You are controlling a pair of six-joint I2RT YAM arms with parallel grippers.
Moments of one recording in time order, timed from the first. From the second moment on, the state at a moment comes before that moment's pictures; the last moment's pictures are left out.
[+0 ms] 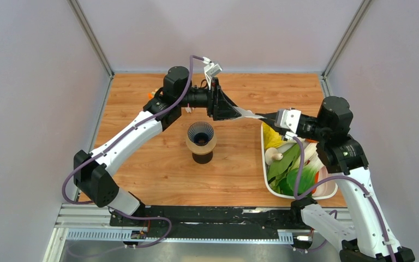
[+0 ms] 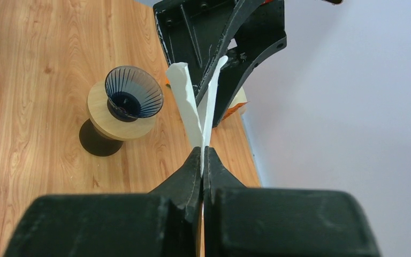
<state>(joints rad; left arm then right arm) -0.65 1.50 1.43 -0.06 0.87 -0.40 0.29 0.87 1.21 -0.50 -0.91 -0.81</state>
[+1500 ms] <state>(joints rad) -0.60 1.48 1.34 0.06 0.96 -0.61 0.30 0.92 1.23 -0.60 -0.91 -0.84</state>
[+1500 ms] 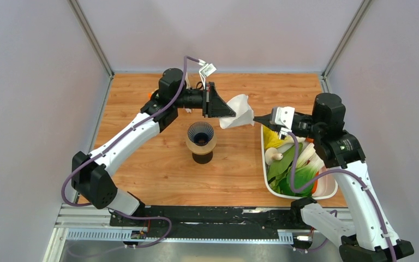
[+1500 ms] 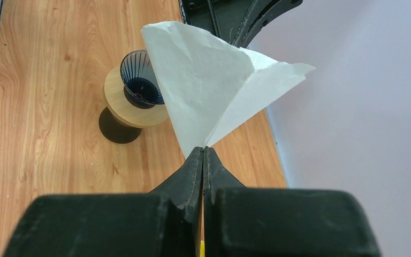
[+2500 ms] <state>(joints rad) -0.60 1.45 1.39 -0.04 1.15 -0.42 0.39 0.84 1.25 -0.70 -0.81 -0.77</state>
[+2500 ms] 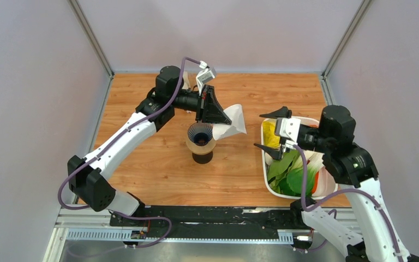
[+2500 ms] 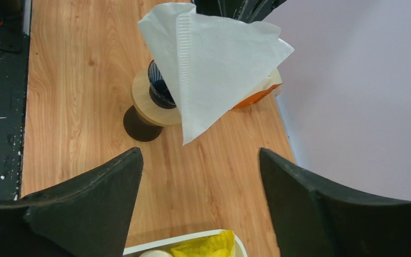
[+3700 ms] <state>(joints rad) -0.73 1.46 1.59 -0.45 1.22 0.13 0.49 0.94 1.27 -0.83 -0.97 -0.59</state>
